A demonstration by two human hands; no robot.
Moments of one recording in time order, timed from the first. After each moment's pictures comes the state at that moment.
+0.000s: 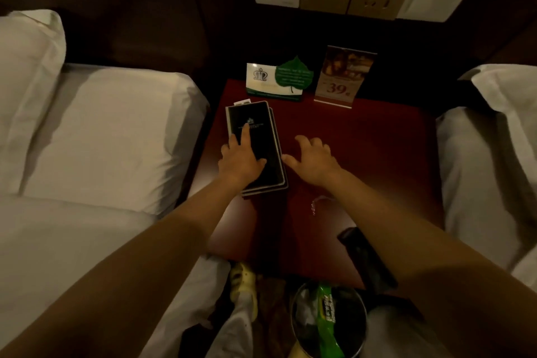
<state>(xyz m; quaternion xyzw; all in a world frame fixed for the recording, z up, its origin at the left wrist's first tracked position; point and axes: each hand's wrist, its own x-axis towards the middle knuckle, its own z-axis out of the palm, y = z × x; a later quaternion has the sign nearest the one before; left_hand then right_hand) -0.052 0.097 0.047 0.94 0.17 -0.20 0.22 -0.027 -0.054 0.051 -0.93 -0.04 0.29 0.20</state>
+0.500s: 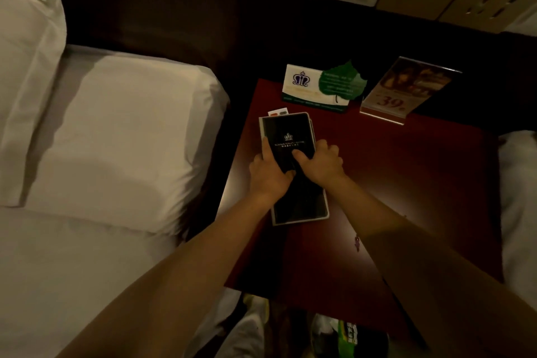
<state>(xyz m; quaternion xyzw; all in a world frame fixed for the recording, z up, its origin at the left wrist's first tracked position) -0.013 0.138 -0.004 0.85 0.24 -0.21 0.42 0.034 0.031 0.001 -0.90 0.12 0.30 0.30</state>
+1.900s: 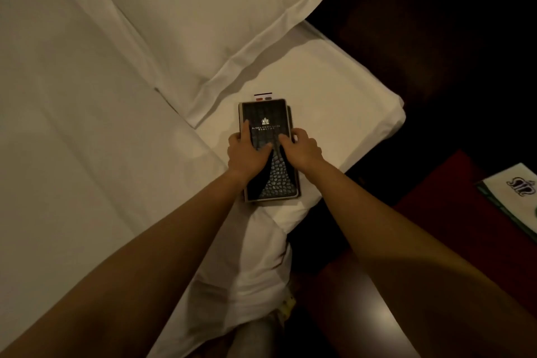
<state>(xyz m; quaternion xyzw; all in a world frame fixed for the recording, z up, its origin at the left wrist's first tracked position) -0.106 0.444 -0.009 0.71 0.54 -0.01 0.45 -0.010 0.372 -0.006 -0.83 -0.15 0.44 0.31</state>
